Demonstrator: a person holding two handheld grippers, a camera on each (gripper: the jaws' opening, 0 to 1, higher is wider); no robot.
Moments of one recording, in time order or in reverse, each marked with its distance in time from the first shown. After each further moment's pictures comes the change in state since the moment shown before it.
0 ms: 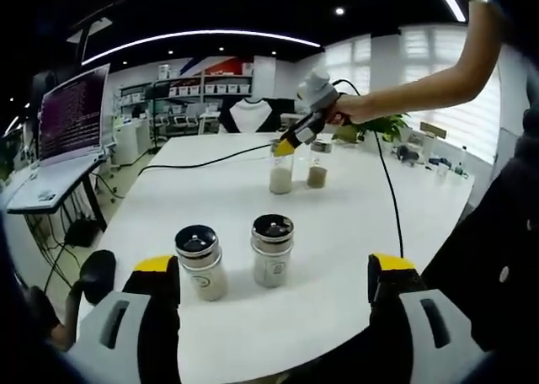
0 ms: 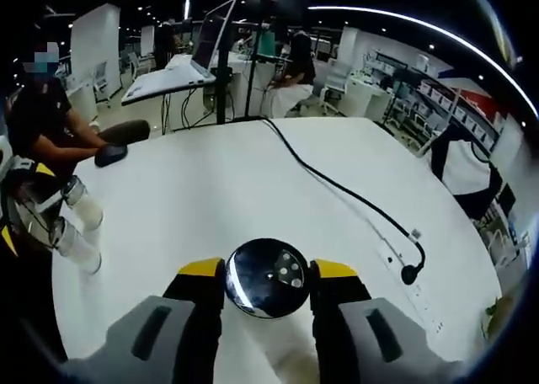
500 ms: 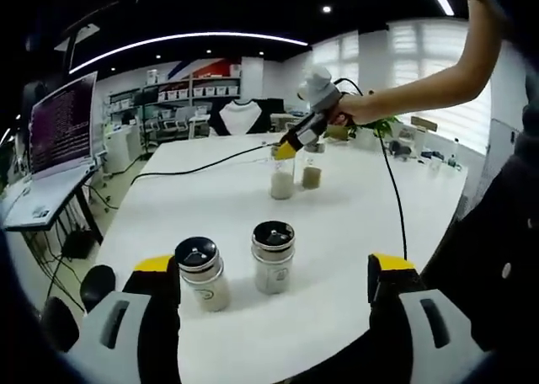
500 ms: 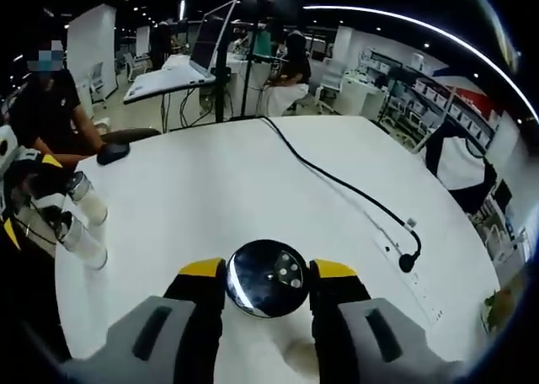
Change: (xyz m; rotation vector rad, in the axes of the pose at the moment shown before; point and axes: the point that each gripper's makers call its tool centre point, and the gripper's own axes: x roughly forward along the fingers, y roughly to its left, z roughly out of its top) left arm 0.003 0.001 0.009 0.047 -0.004 -0.044; right arm -0.017 0.014 -0.009 0.010 0.002 -0.017
